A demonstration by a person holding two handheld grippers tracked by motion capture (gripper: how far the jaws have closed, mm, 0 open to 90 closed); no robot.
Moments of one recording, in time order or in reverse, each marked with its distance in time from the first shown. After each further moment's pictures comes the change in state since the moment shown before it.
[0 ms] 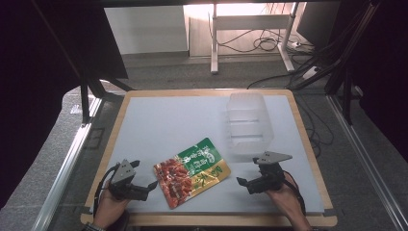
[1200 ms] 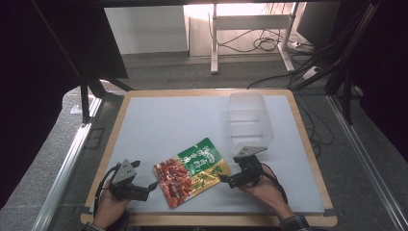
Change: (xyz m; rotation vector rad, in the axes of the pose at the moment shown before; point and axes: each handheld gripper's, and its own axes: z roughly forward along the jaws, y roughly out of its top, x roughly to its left) left arm -0.001 0.000 0.001 0.009 0.000 0.006; right arm 0.013 0.023 0.054 0.079 0.093 0.033
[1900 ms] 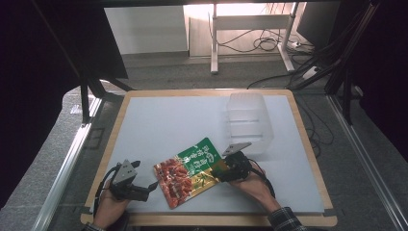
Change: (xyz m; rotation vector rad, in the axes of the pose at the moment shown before) left arm -0.001 0.000 0.000 0.008 0.003 0.009; right arm 0.012 0.021 0.027 0.096 0.009 -0.058
